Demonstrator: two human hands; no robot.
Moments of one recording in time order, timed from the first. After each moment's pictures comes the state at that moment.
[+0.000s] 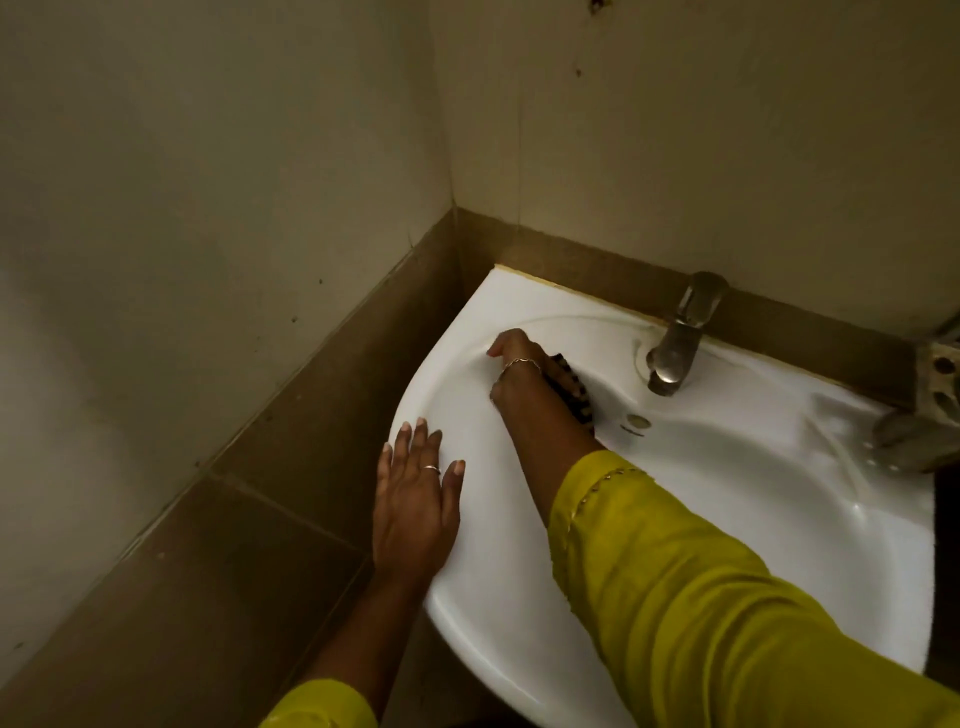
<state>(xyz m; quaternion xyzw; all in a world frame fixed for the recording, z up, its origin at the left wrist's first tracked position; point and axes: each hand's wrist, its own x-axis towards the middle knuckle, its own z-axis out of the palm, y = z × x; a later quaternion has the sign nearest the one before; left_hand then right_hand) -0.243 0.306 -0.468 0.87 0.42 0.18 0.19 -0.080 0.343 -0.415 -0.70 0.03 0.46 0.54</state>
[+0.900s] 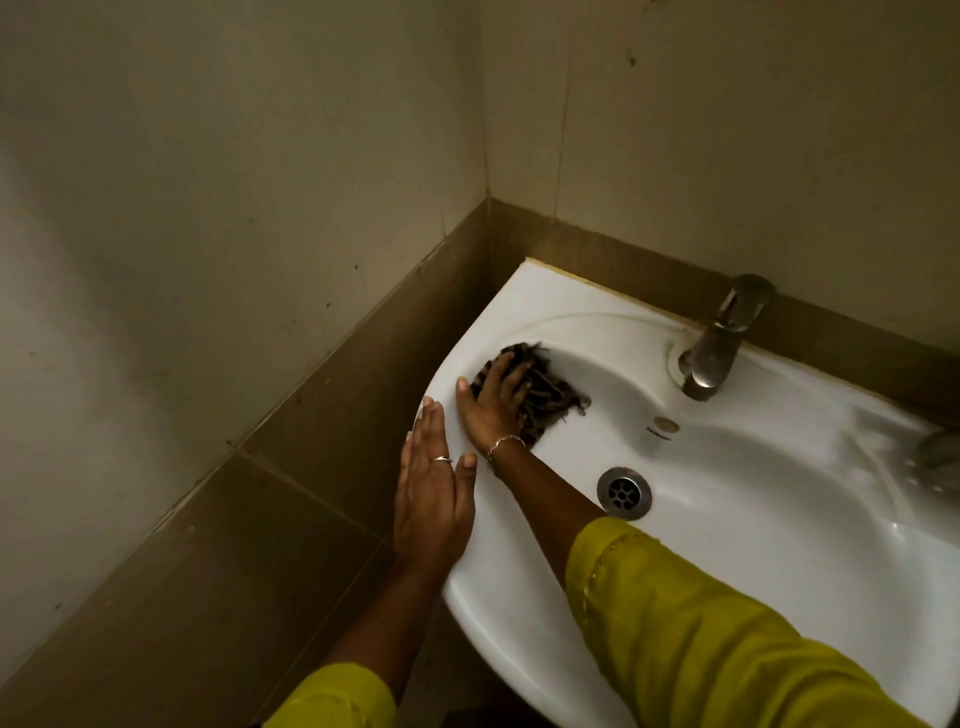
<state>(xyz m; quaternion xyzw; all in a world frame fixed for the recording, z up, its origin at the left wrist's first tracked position) -0.245 0.304 -0.465 0.83 0.41 0.26 0.27 -0.135 0.344 -0.468 -0.83 -0.29 0.34 0.35</state>
